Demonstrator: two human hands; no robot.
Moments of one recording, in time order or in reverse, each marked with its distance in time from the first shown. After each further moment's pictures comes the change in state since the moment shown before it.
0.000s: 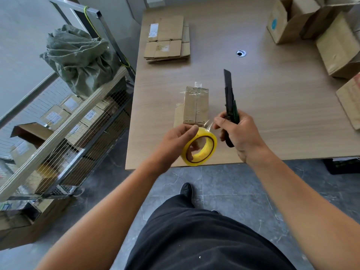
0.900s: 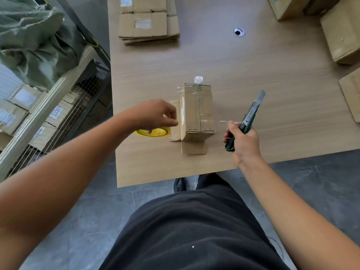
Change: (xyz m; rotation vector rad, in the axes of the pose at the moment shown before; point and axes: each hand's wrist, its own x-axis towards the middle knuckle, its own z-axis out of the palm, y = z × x) left_hand 0.169 0.024 -0.138 1.079 -0.399 -0.034; right_hand 0.079 0.087 0.024 0.188 0.520 0.302
